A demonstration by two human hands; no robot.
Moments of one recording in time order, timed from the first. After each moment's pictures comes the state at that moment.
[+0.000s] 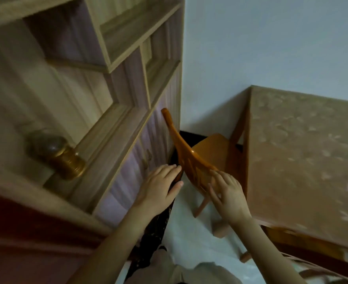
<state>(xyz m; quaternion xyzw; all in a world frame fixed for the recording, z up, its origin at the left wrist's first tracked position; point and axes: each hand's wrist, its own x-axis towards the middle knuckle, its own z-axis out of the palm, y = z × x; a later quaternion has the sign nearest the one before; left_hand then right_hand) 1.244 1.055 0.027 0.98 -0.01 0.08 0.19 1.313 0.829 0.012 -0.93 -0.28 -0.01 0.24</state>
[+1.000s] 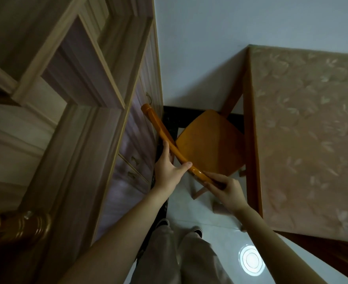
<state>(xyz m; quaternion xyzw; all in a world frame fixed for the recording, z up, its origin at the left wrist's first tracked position) 1.450 1.095 -0.065 0.77 0.23 -0.03 0.59 1.442 0.890 -0.074 -0.86 -0.13 0.18 0.47</state>
